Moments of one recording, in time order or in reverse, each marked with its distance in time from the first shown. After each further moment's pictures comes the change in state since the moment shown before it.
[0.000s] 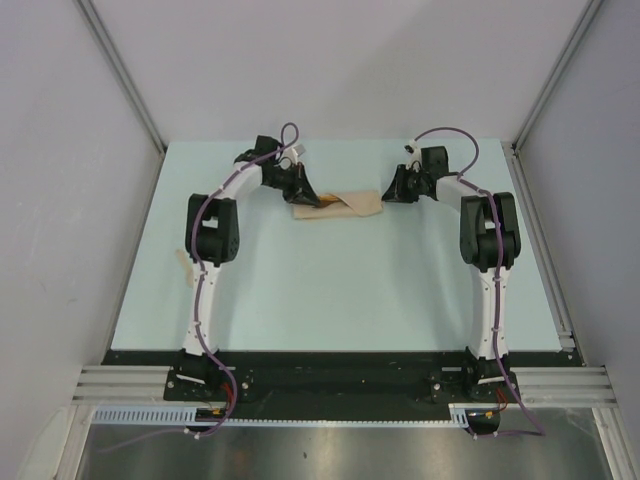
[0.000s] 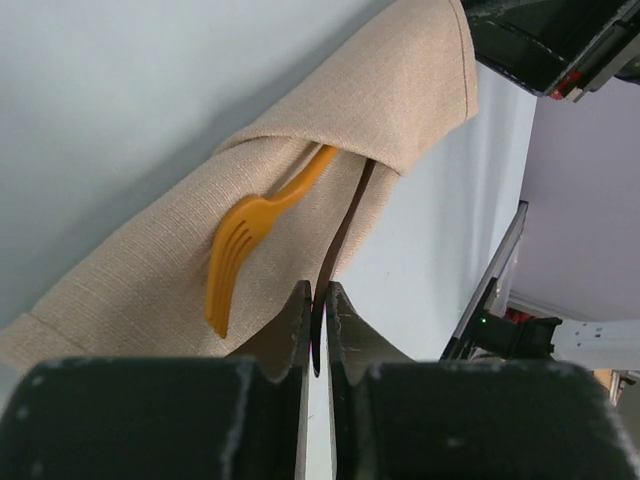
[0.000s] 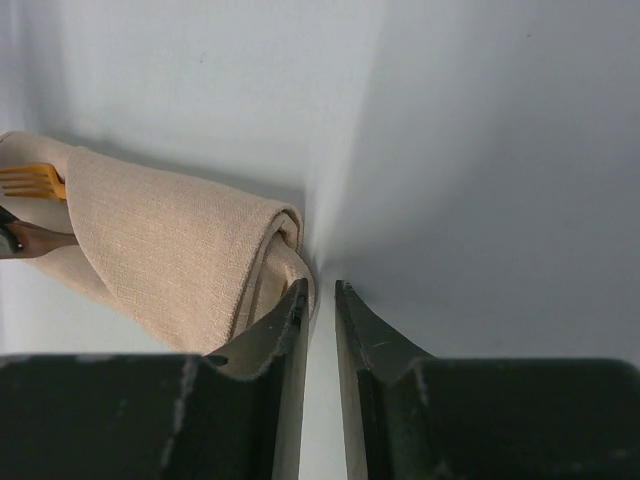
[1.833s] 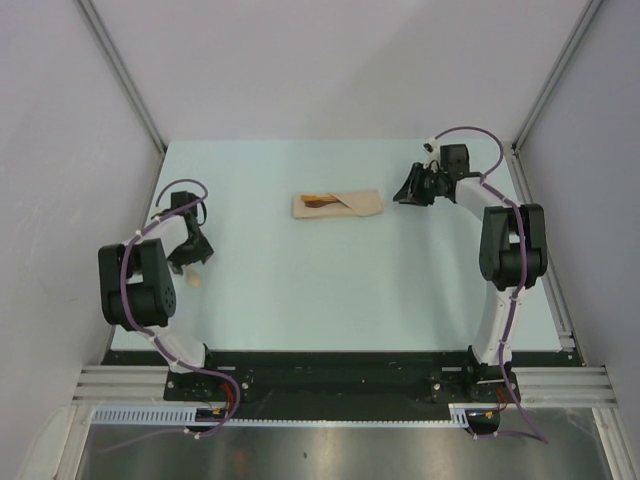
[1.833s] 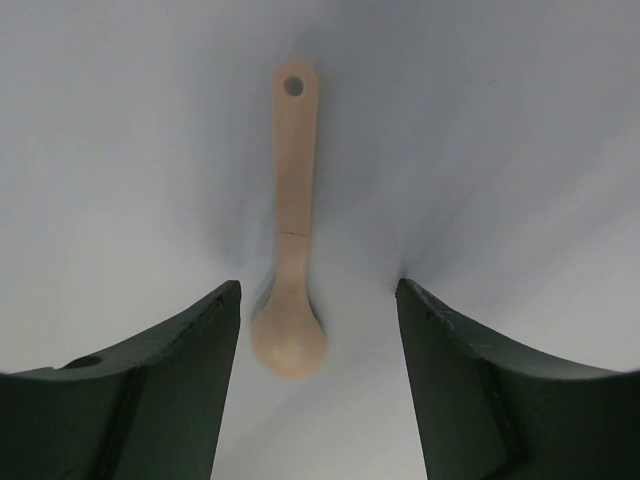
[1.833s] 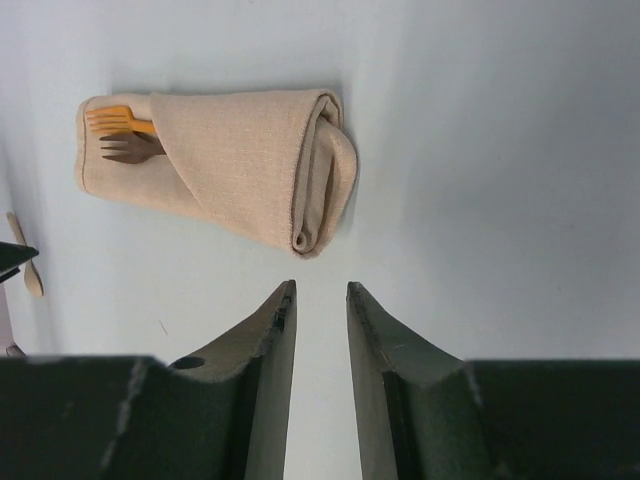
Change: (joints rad) left arm 0.359 -0.813 -1.108 0.082 -1.245 -0.111; right arm -0.042 -0.259 -0.195 -0.087 -0.014 0.064
